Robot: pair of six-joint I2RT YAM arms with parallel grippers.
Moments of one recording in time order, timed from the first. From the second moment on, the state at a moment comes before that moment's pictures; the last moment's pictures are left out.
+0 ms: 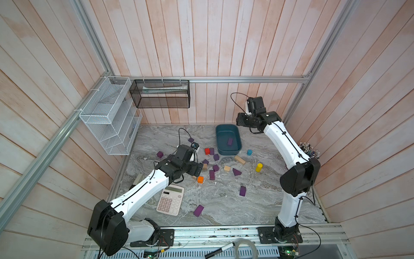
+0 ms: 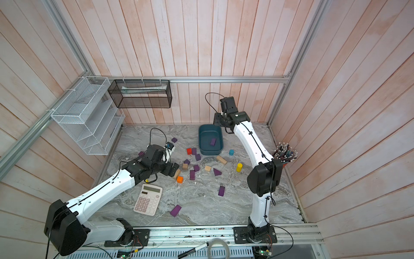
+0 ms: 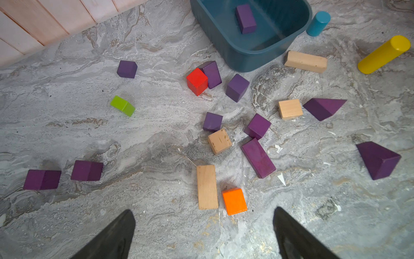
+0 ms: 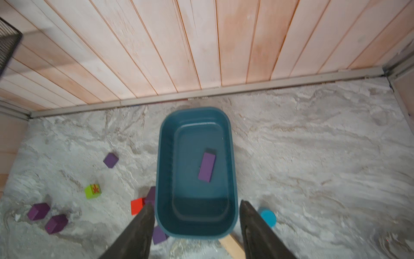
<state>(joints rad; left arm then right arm) -0.60 1.30 1.01 -0.53 -0.08 -0.03 0.37 1.90 1.98 -0.84 0.09 0.37</state>
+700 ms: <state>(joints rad) -0.58 1.36 1.01 -0.54 -0.11 -0.03 0.56 1.37 1.09 -0.52 0.14 0.37</state>
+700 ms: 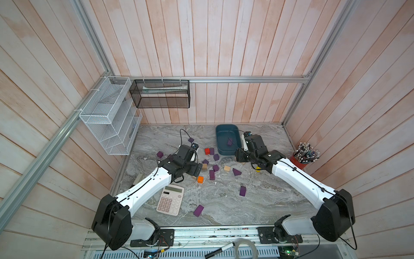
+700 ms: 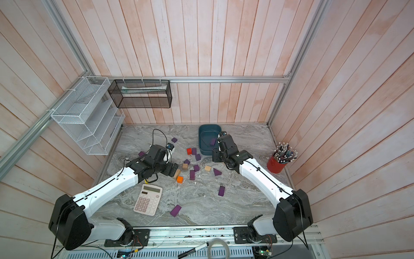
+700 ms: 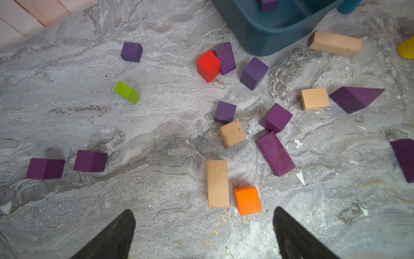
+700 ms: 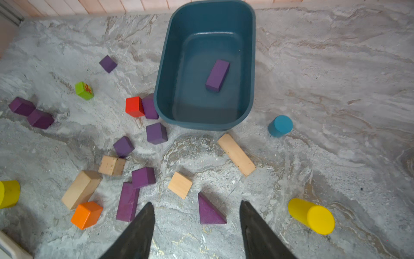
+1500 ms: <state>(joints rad) -0.56 1.37 1.01 -0.54 -0.13 -0.03 0.76 1.36 0.82 -0.71 0.23 0.89</state>
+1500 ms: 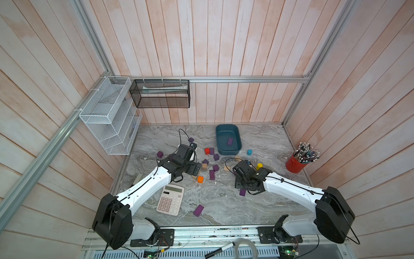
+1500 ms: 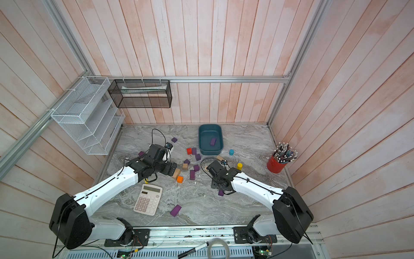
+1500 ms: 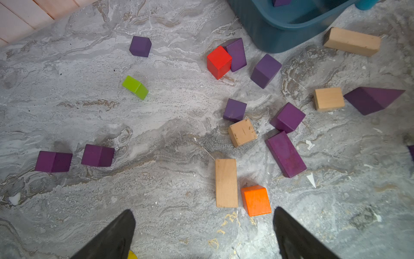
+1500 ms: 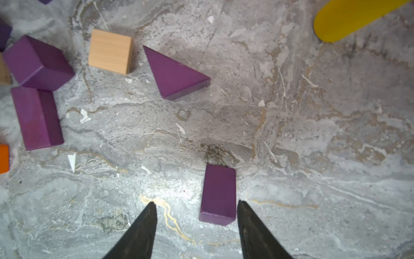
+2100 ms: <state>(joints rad) -0.59 1.37 1.01 -0.55 -0.13 -0.04 0.76 1.43 0.77 -0.70 0.18 1.02</state>
